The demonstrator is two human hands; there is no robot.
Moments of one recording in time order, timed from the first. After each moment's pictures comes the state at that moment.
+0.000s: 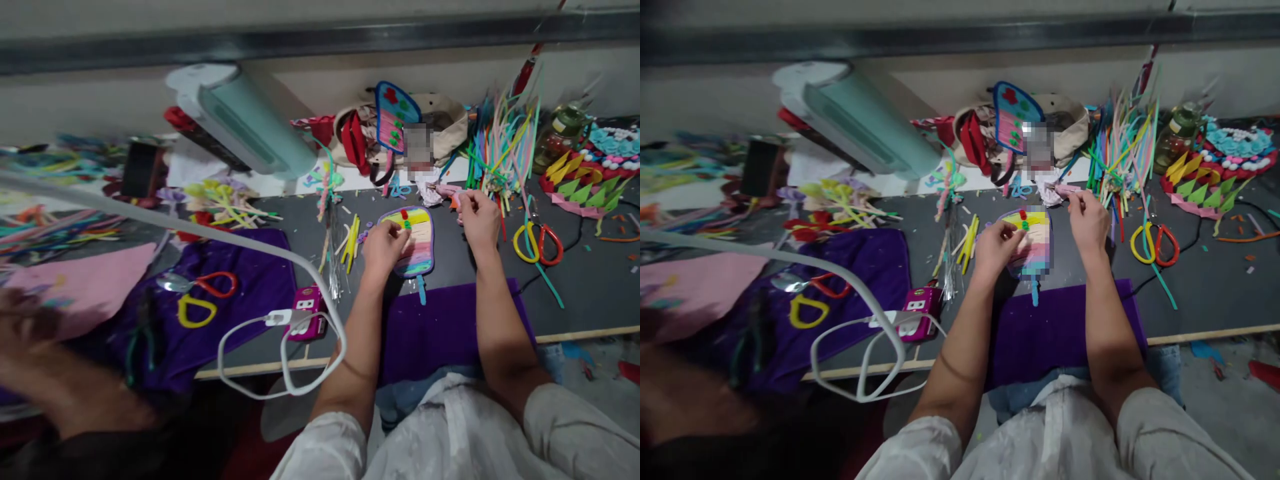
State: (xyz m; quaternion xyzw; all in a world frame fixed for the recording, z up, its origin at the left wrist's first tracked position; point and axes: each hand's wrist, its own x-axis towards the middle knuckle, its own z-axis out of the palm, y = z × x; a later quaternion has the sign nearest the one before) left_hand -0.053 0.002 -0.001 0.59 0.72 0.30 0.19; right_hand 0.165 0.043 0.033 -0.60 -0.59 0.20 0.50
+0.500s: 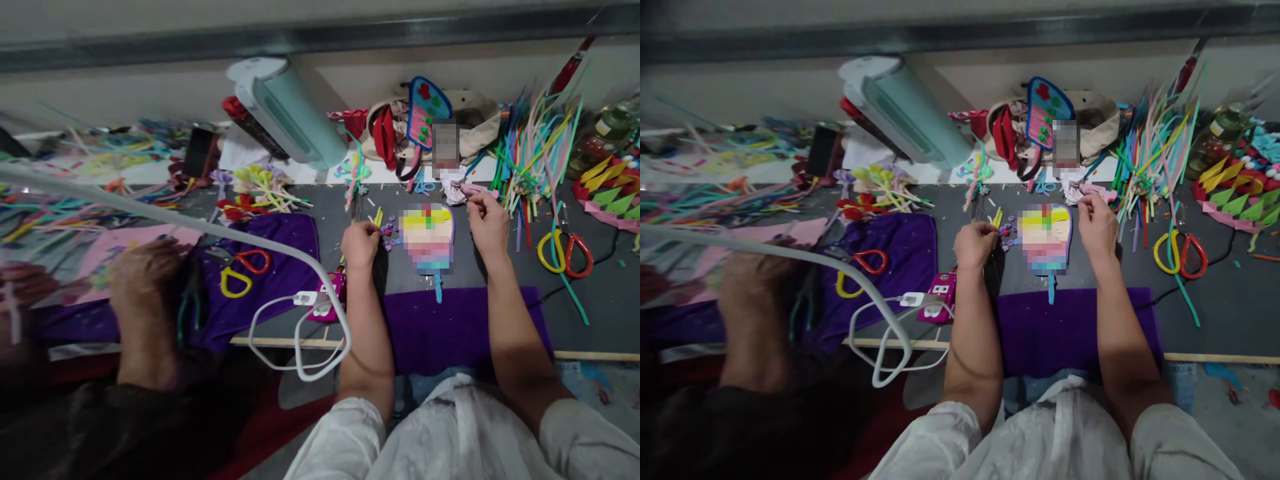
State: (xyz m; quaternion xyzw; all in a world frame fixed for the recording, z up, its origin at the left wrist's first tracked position) left_hand -0.125 -0.009 0.001 0.47 0.86 0.16 0.12; right_hand 0.142 0.039 0.027 -0.56 -0.64 0.22 0.48
